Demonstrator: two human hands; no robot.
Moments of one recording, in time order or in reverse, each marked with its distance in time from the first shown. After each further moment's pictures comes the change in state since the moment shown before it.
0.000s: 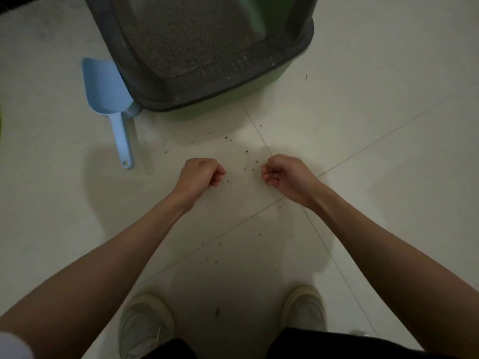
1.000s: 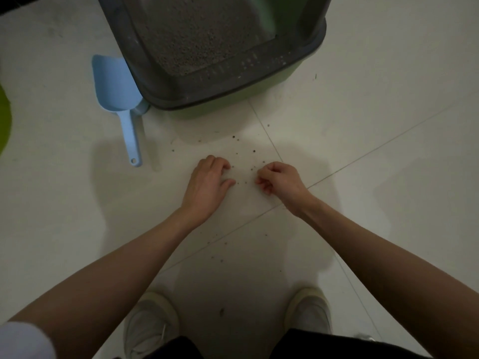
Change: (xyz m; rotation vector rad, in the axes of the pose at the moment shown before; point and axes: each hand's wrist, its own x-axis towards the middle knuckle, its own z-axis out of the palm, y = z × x) left_hand 0.000 -0.031 0.005 0.692 0.128 0.579; right_hand 0.005 0.022 0.020 -0.408 0.176 -0.075
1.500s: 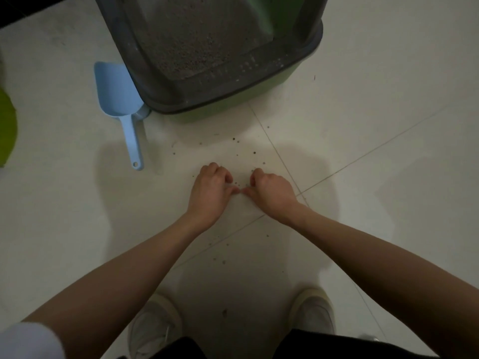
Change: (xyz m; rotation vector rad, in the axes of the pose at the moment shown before) left_hand -0.005 0.004 0.007 0.037 -0.068 -0.106; right_hand -0.003 0.008 0.019 -1.182 -0.017 -0.326
